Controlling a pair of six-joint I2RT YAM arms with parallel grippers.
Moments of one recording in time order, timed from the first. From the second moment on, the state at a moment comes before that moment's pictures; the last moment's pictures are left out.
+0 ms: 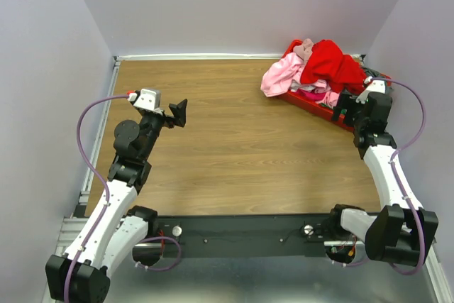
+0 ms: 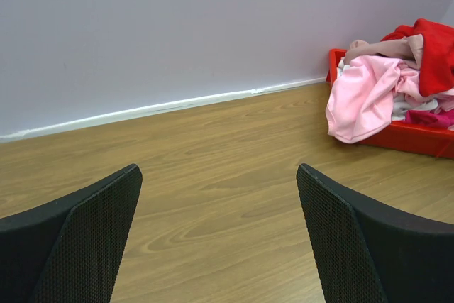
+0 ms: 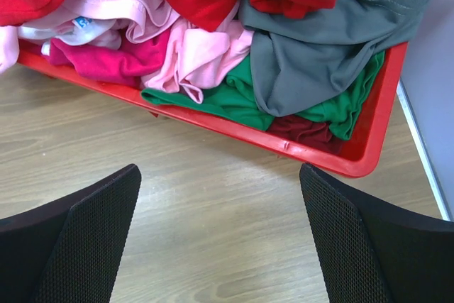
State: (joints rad) left arm -0.26 0.76 0.60 0.30 0.07 -0.05; right arm -0.16 1.10 0.77 -0.13 0.01 0.04
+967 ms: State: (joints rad) left arm -0.26 0.74 0.60 0.30 0.09 -0.05; right arm -0.16 1.35 1.15 -0.31 -0.45 -0.31
